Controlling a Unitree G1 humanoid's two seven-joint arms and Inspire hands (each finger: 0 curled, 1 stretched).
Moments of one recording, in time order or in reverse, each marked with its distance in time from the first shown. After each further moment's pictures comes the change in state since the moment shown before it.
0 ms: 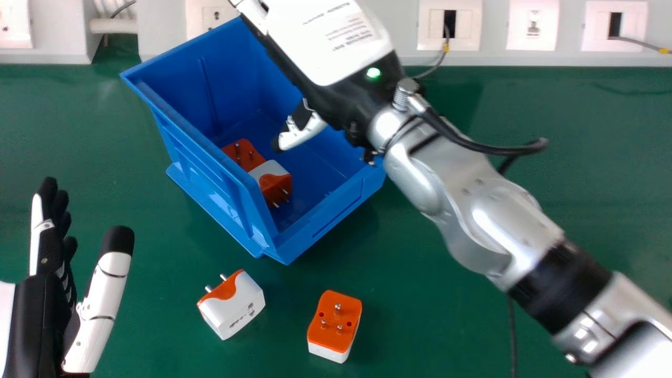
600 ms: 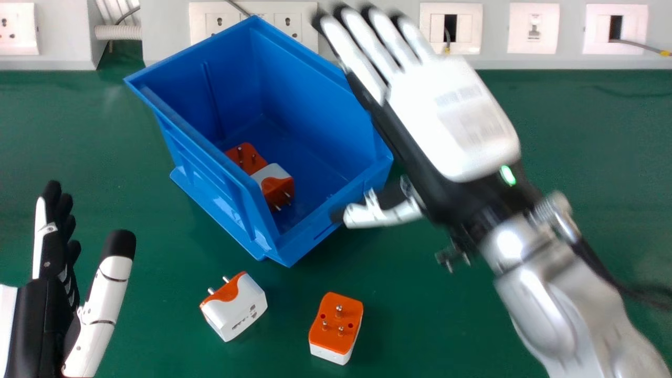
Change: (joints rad) left arm 0.026 -0.001 -0.001 -0.003 -0.011 -0.004 -0.012; right arm 0.711 -0.082 -0.242 -0.568 0.124 -0.063 0.054
